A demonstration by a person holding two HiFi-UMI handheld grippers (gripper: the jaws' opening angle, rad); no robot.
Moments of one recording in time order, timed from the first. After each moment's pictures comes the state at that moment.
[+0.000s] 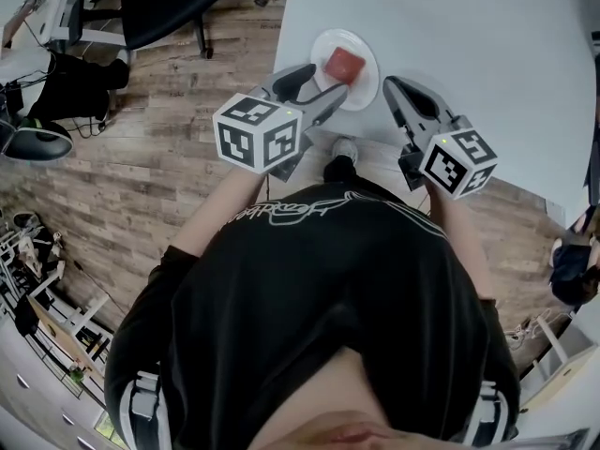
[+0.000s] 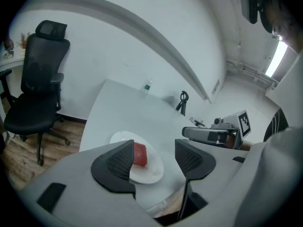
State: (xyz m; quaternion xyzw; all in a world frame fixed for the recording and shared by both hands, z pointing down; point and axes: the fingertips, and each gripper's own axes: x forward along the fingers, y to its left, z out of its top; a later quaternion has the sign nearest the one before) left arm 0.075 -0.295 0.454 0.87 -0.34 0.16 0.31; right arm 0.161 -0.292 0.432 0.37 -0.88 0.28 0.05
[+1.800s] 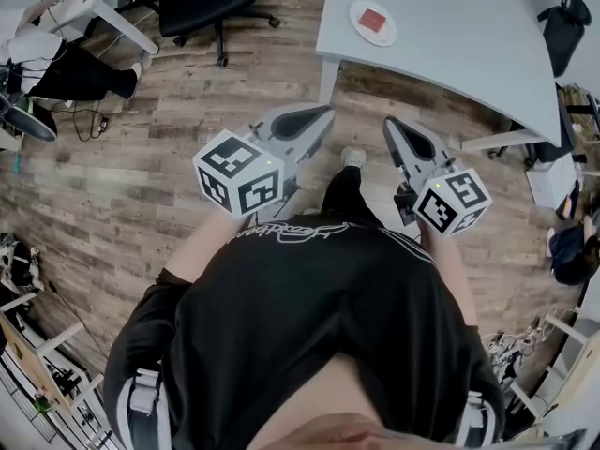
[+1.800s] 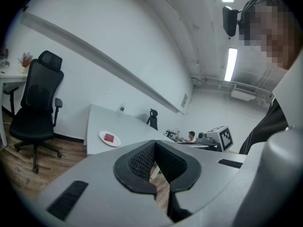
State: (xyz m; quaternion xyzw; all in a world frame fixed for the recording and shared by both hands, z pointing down) left arm -0.044 0.031 0.315 0.94 -0.27 0.03 0.20; right arm 0.047 0.032 0.339 0.41 -0.89 0.17 0.04
